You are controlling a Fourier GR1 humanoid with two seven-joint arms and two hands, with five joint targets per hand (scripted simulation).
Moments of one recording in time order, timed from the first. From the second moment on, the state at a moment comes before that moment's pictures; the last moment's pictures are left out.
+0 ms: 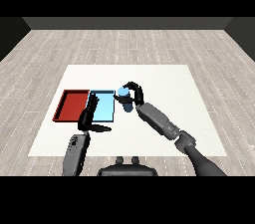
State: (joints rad) left arm -0.06 0.01 -0.06 -1.59 0.03 -0.10 -0.25; right arm -0.90 -0.12 0.72 -0.77 -0.77 -0.72 -0.45
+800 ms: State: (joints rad) left arm -0.17 0.00 -0.25 -1.45 0.11 0.02 -0.21; right arm -0.63 -0.41 0.72 -1.32 -0.54 -0.73 -0.23
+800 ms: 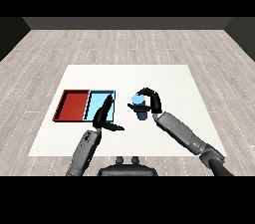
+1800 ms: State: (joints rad) left arm -0.27 0.00 -0.36 -1.29 0.22 0.15 -0.22; right arm -0.51 -0.24 0.53 -1.43 -0.19 -0.57 -0.09
